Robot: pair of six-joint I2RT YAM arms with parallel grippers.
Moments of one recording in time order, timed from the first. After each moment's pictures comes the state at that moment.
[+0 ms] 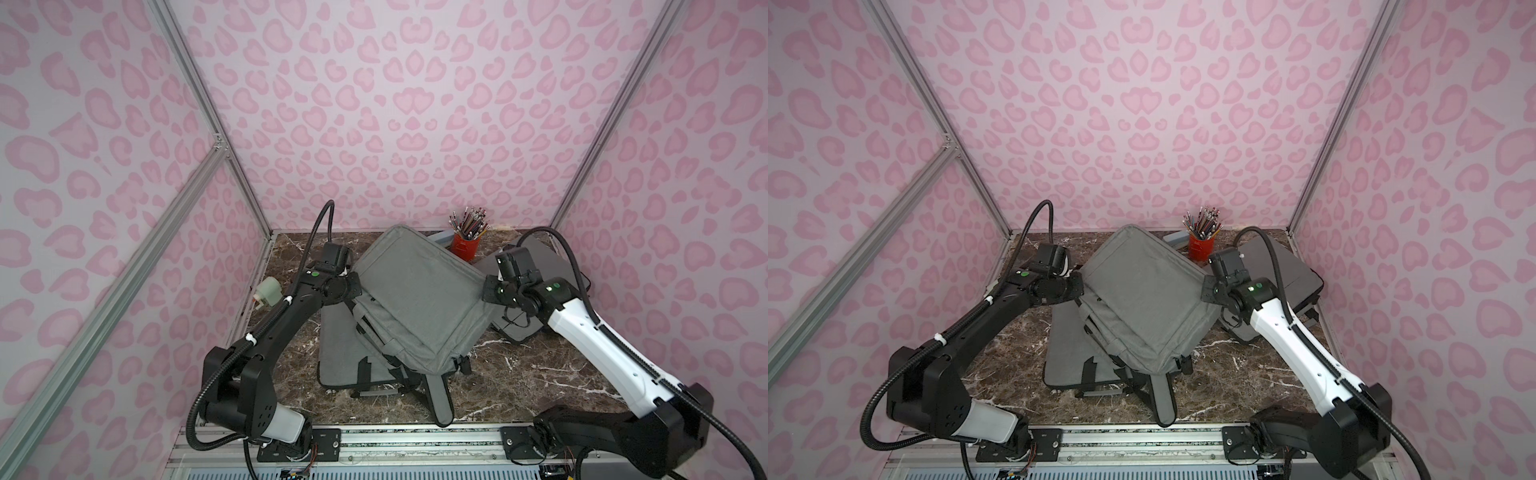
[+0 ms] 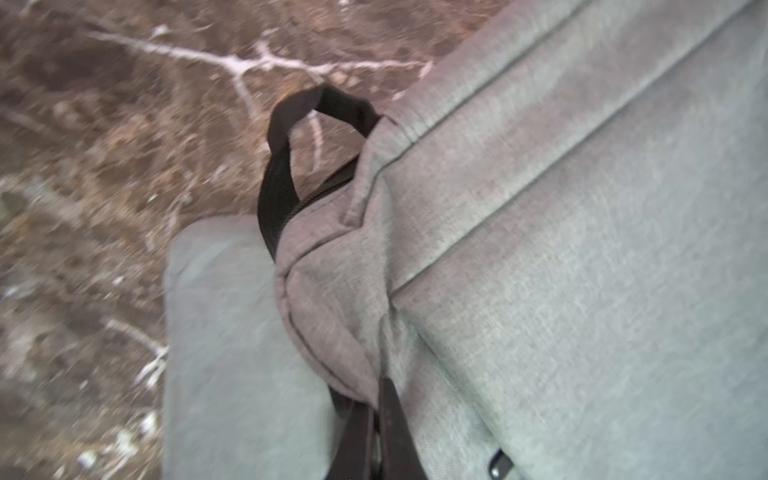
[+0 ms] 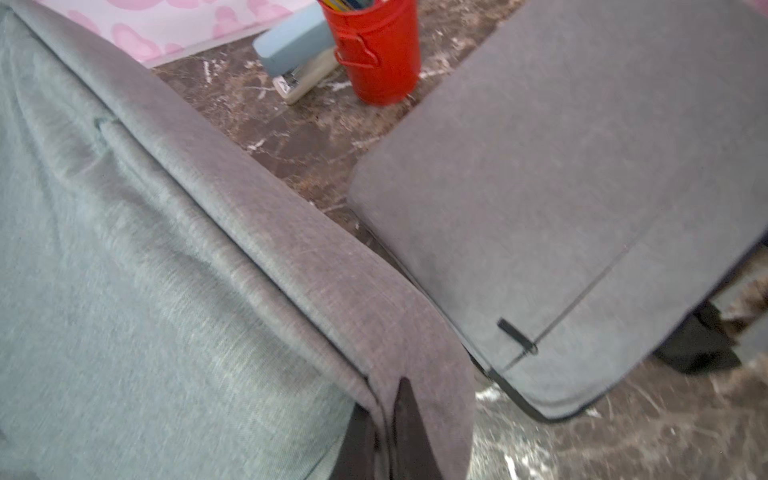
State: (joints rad) left arm -0.31 1.45 1.18 -0.72 0.02 -0.51; right arm 0.41 1.34 1.24 -0.78 0.16 0.52
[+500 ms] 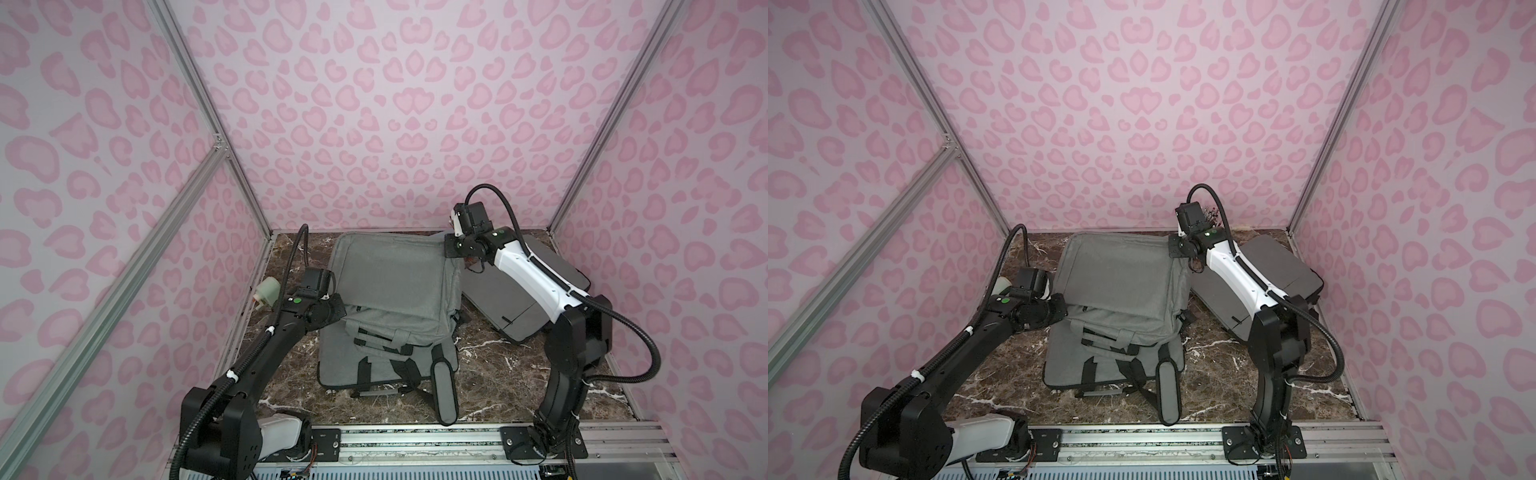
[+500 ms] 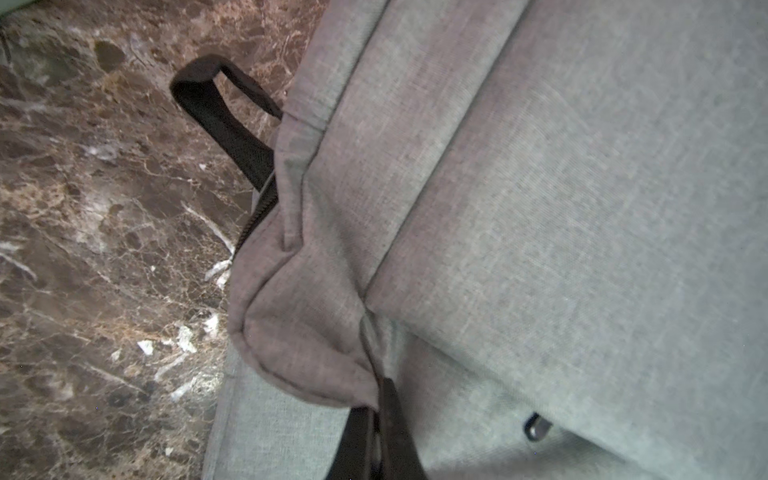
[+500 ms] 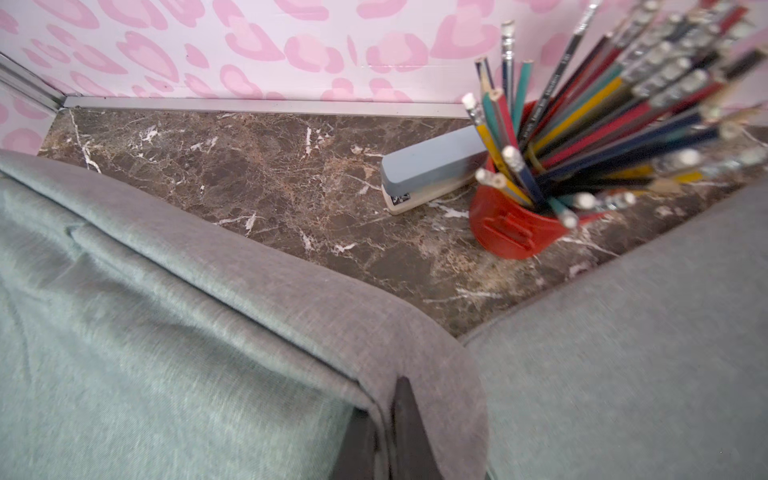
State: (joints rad) left arm -0.23 1.27 0.93 -0.70 0.02 -0.59; right arm 0.42 1.94 1.83 -0.70 0.06 0.30
